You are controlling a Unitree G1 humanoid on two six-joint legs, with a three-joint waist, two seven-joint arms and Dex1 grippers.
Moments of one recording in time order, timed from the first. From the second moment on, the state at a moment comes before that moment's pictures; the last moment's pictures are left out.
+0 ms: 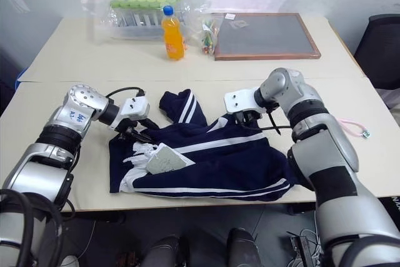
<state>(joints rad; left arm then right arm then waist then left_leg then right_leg) -1.06 0.64 -0.32 0.92 0.08 -0.10 -1.44 -1.36 -0.47 0.51 1.28 -0.42 -0.46 1.18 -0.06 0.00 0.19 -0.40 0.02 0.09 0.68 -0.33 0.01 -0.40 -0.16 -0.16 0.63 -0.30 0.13</state>
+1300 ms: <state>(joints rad) -1.16 0.59 -0.25 1.18 0.22 -0.28 -0.97 -1.29 -0.51 0.30 1.30 -0.38 -0.18 0.83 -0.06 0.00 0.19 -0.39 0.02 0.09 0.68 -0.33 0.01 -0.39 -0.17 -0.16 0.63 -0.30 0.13</state>
